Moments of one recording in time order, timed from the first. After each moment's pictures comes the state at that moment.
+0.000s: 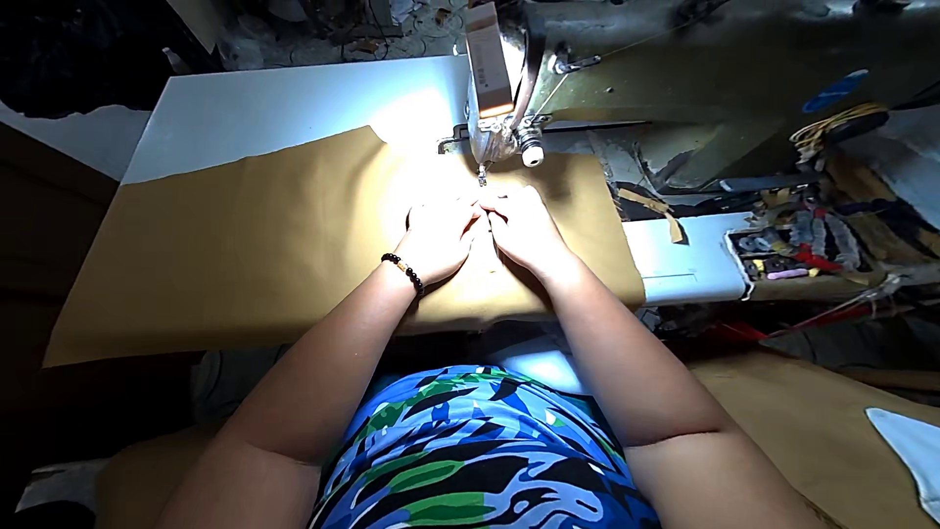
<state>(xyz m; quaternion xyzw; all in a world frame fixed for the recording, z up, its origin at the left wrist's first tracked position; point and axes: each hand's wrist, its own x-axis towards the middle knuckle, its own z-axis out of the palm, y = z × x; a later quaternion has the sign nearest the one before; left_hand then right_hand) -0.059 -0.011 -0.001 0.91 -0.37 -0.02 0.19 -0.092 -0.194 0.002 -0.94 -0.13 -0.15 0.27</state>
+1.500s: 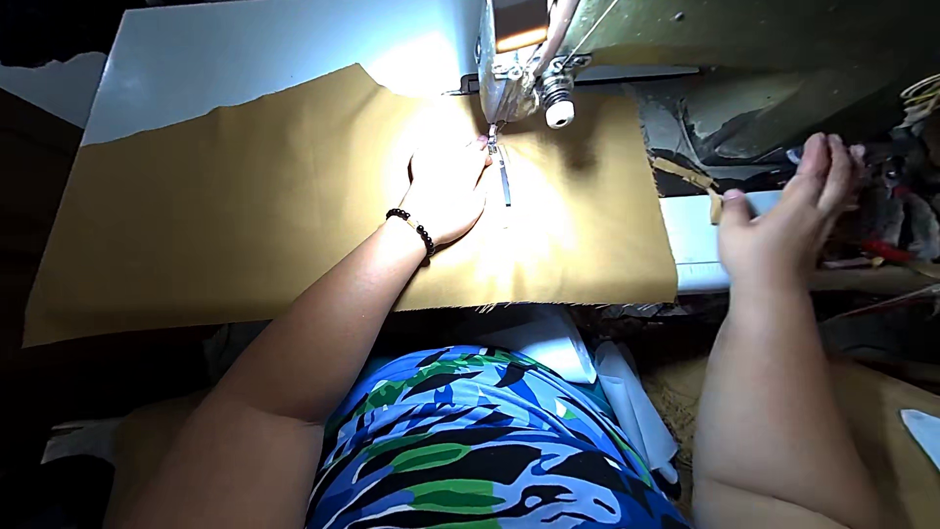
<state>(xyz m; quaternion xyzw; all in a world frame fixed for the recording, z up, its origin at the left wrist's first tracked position) -0.038 -0.031 0.005 0.93 -0.32 -0.01 0.15 -0.172 -0.386 0.000 -0.93 0.18 -0.27 0.16</state>
